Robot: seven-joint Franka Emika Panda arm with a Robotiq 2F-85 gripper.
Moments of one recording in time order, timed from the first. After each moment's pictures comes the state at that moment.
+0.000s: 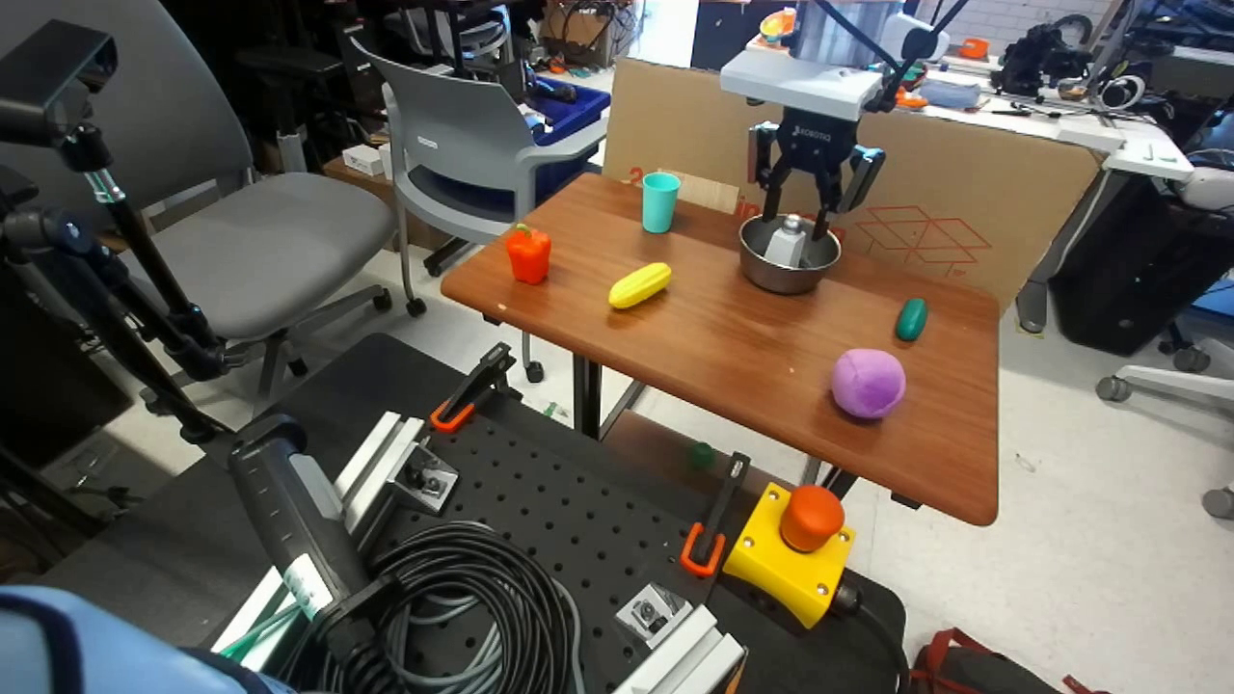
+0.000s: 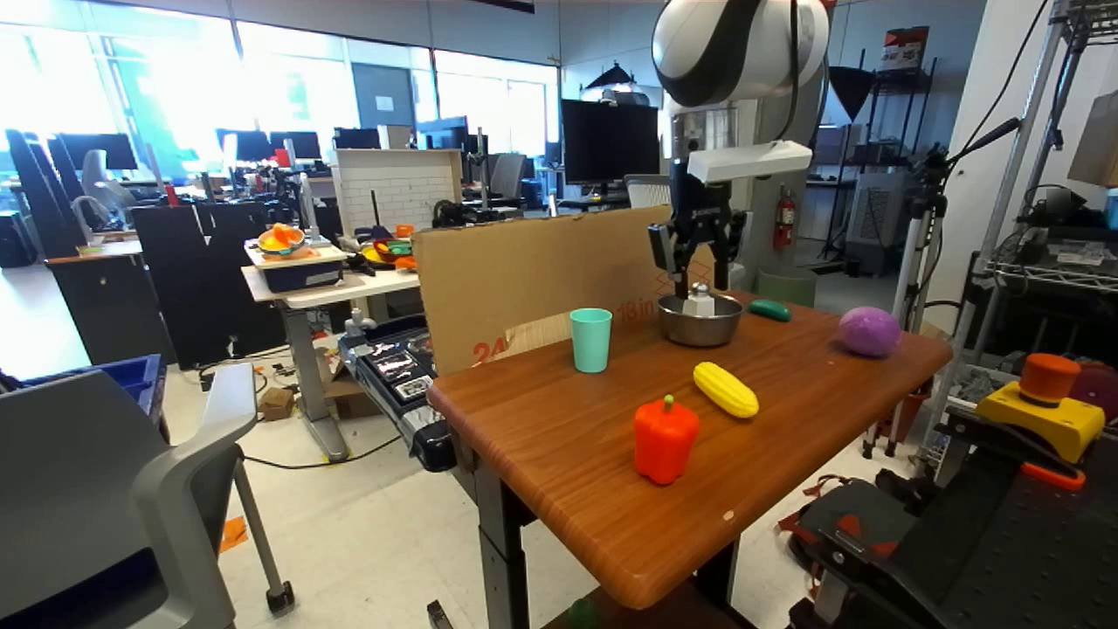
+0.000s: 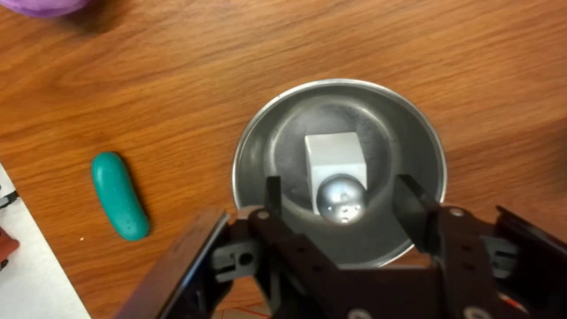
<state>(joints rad) 0.04 0.59 -0.12 -1.77 -0.05 2.30 0.23</state>
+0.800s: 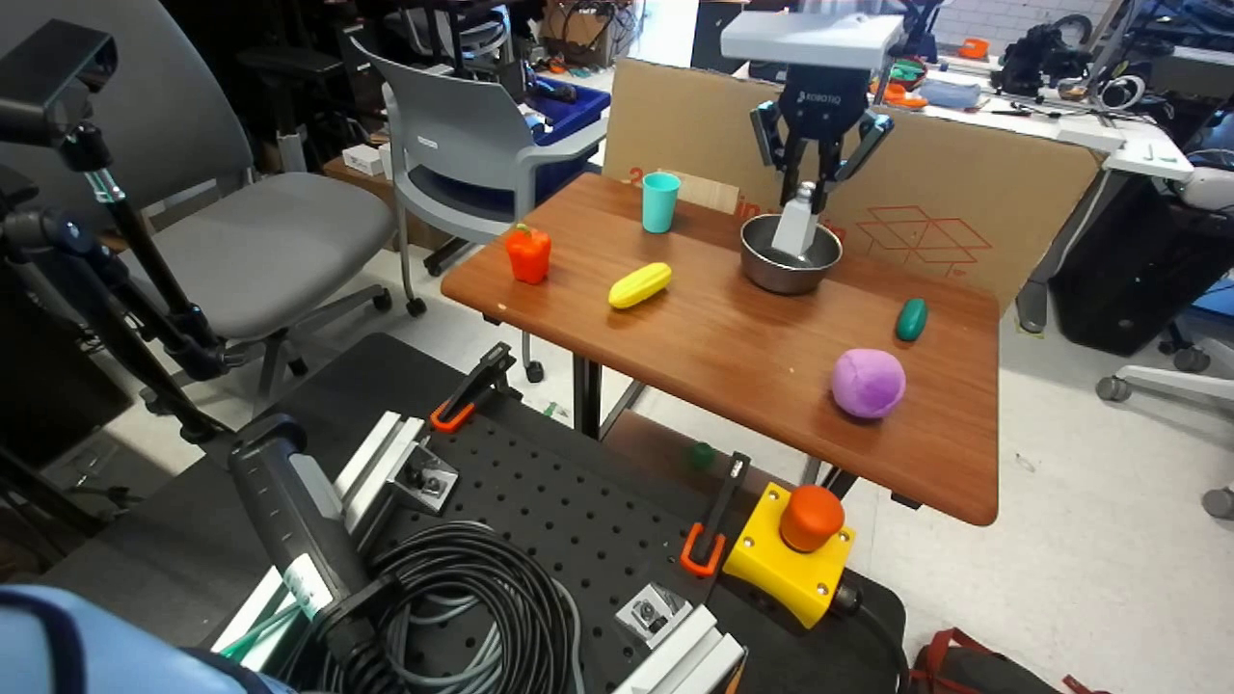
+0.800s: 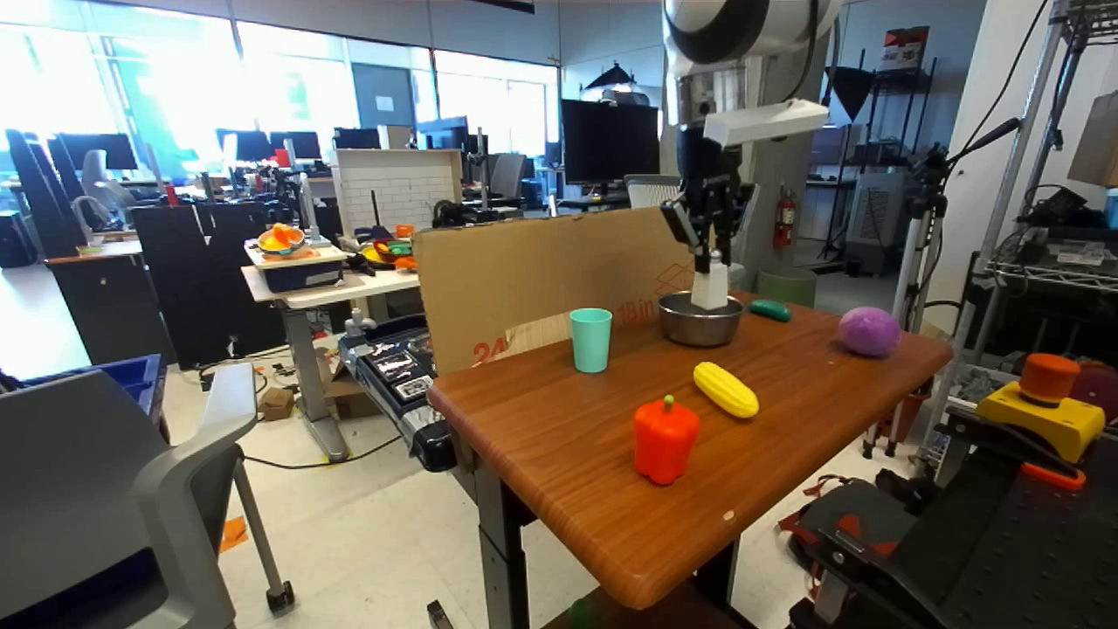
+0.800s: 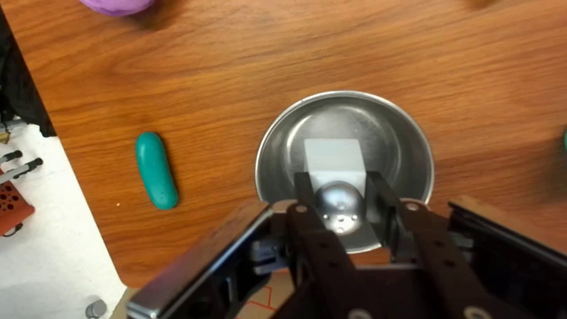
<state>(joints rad) 0.06 0.48 -0.12 -1.83 -0.14 2.27 0.20</state>
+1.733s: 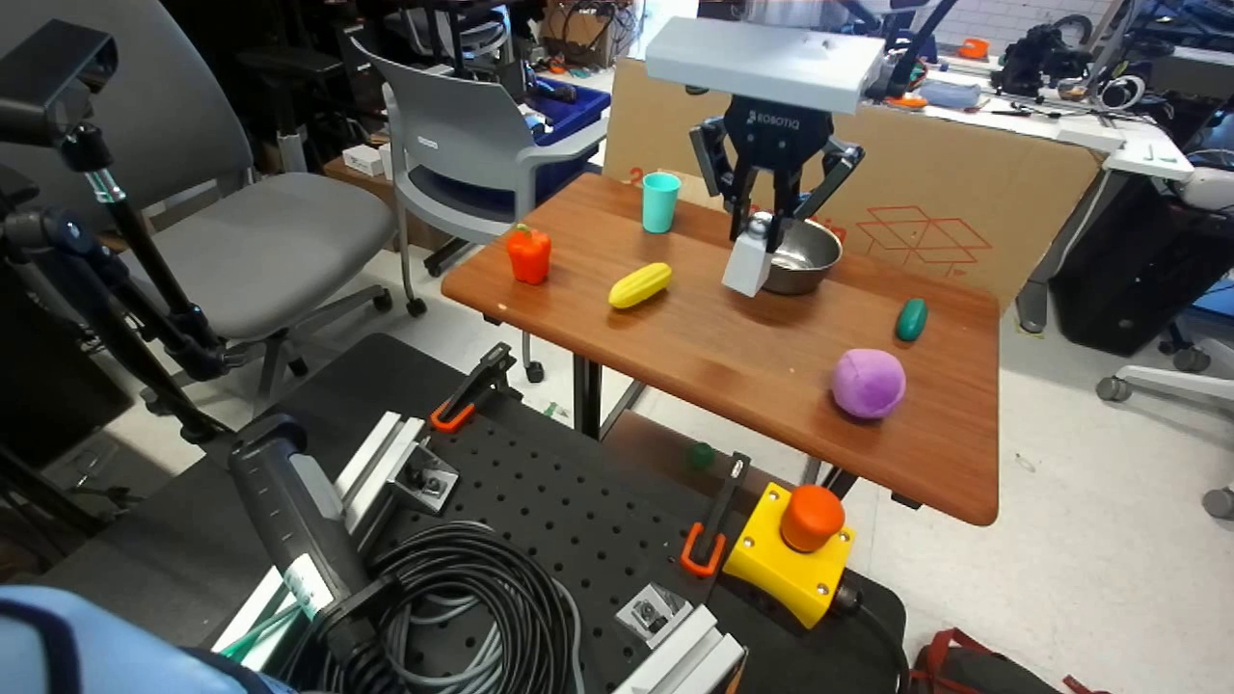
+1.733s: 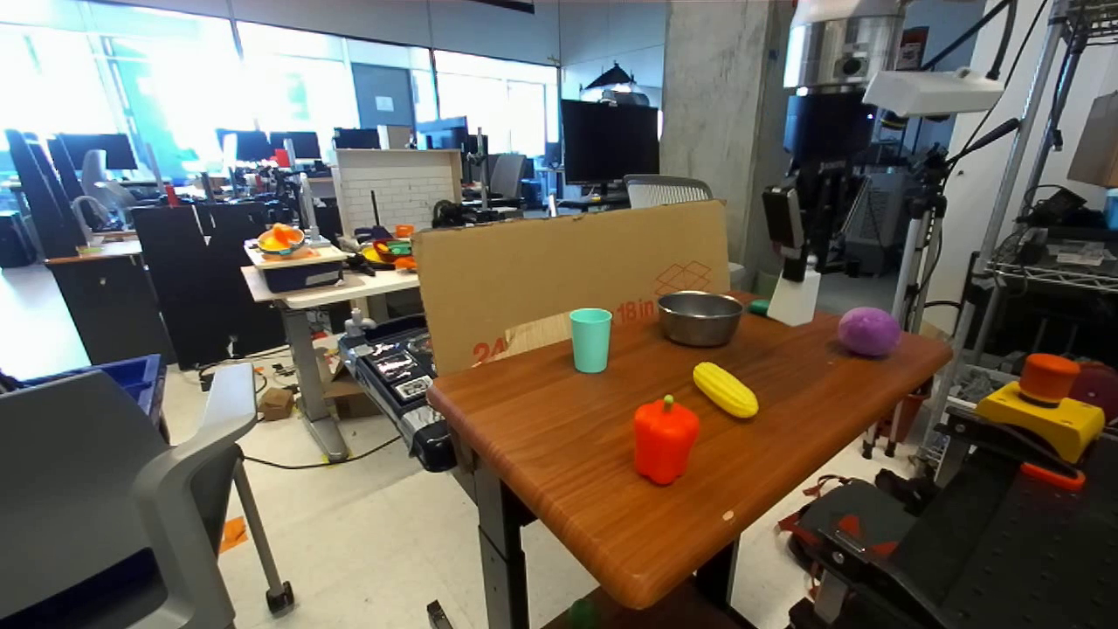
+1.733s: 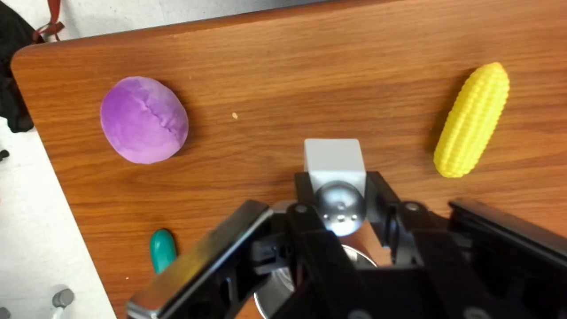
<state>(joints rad) 0.02 0.08 -0.09 -2.41 -0.14 2.53 0.10</state>
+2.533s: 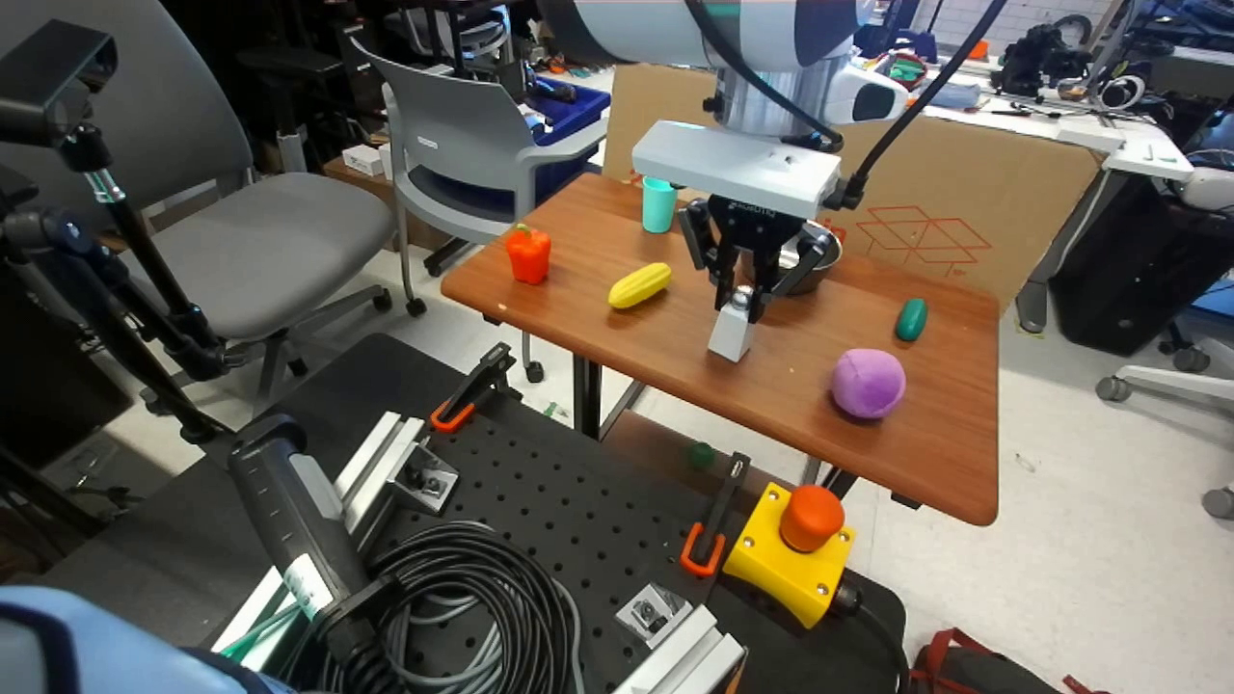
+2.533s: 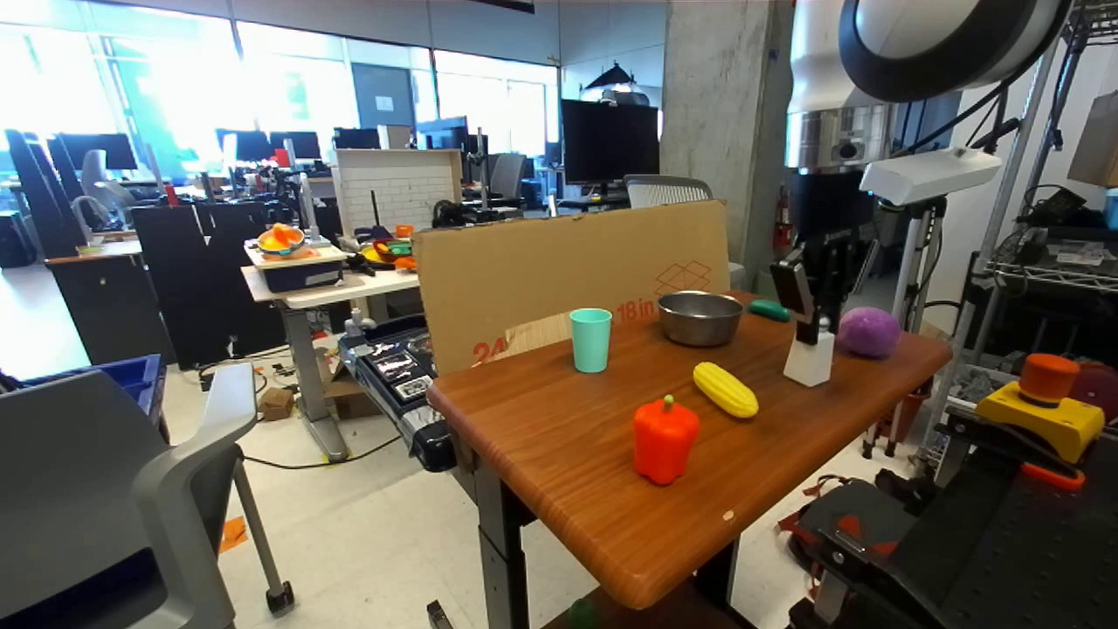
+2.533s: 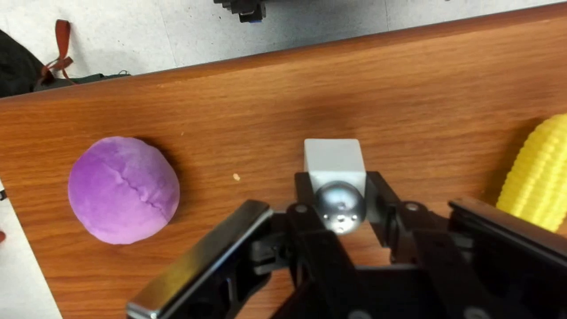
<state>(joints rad) 0.01 0.21 -0.09 -2.42 -0.19 2.61 0.17</state>
